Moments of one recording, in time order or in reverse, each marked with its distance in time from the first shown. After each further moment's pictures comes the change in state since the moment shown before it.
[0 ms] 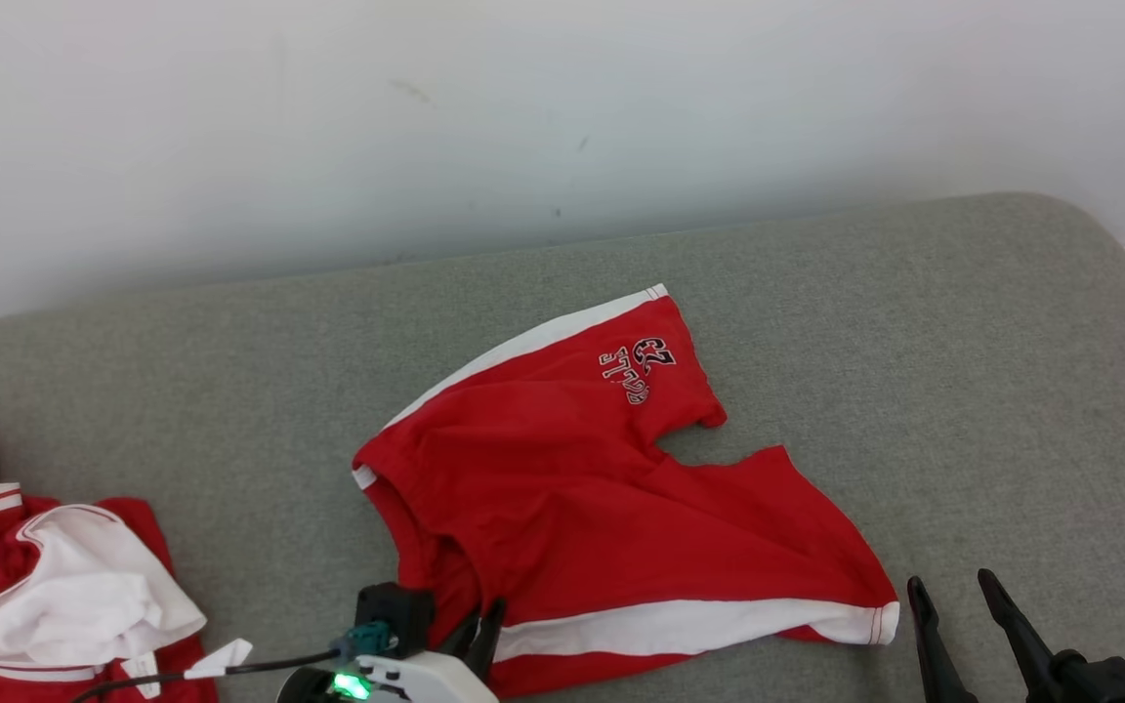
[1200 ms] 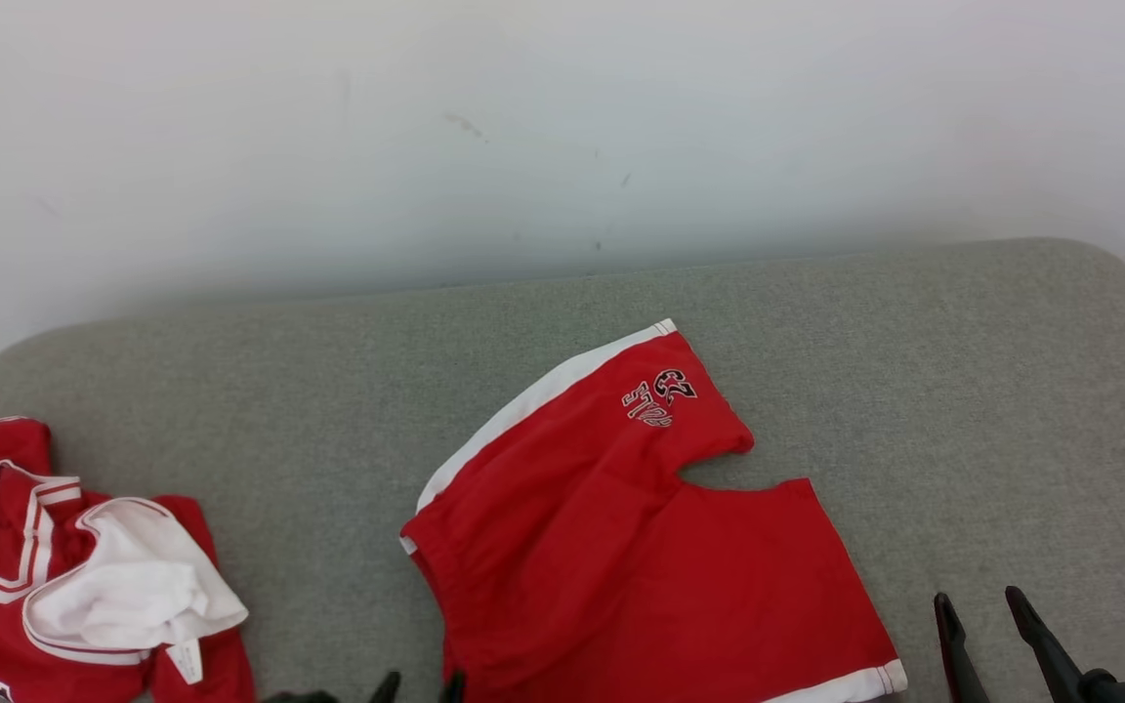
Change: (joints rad) left arm 0.315 0.082 0.167 -0.242 -0.075 0.014 -0.068; right arm 0.041 -0.020 -0.024 -0.013 0.006 0.000 0.000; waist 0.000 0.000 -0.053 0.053
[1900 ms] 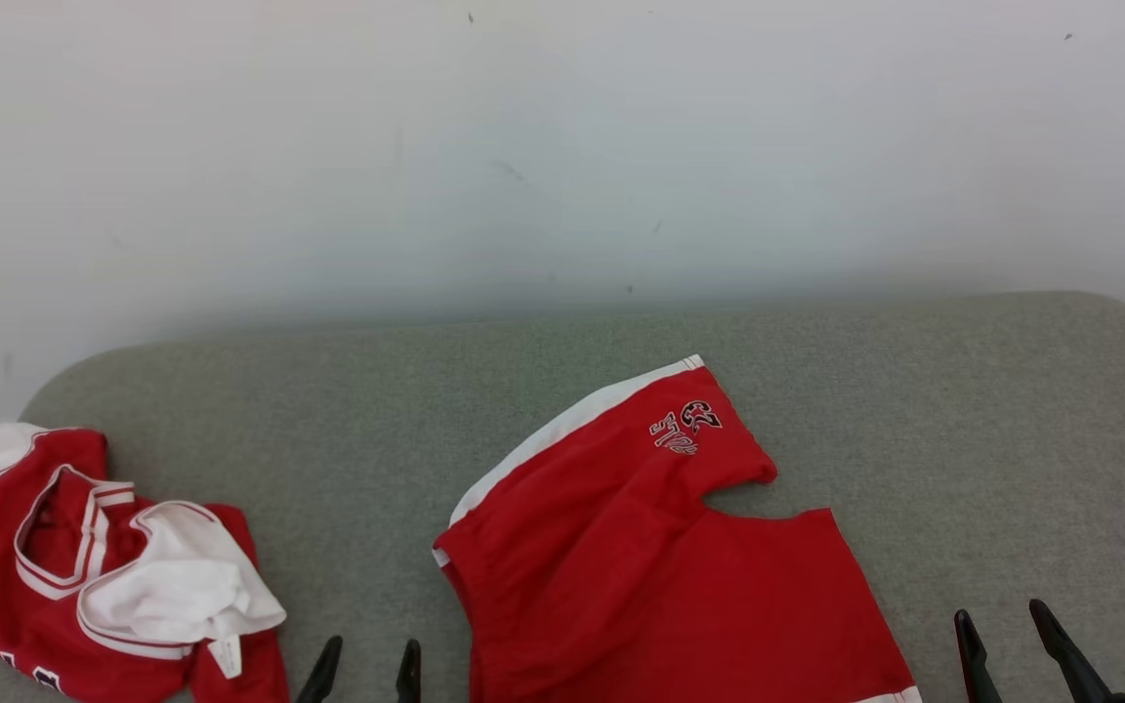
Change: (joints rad) left arm 0.243 -0.258 0.535 -0.133 0.705 -0.153 -0.003; right arm 0.069 -0.028 -0.038 -0.097 -0.056 0.000 0.000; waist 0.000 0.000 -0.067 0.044
